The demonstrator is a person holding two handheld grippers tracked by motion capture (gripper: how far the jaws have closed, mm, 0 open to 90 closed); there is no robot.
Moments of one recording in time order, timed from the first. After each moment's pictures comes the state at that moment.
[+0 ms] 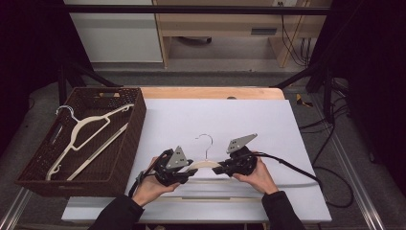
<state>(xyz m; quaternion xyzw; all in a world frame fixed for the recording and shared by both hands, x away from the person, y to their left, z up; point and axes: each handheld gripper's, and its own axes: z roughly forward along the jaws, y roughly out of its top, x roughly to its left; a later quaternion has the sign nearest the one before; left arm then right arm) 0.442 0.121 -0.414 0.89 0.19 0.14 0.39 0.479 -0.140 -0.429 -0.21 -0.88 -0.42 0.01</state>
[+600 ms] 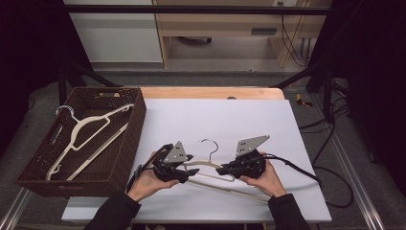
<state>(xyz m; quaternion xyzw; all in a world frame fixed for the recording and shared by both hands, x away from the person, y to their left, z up) 0.449 0.116 -0.395 0.90 0.16 0.13 0.39 0.458 -0.155 -0.403 -0.17 -0.87 -0.47 0.01</state>
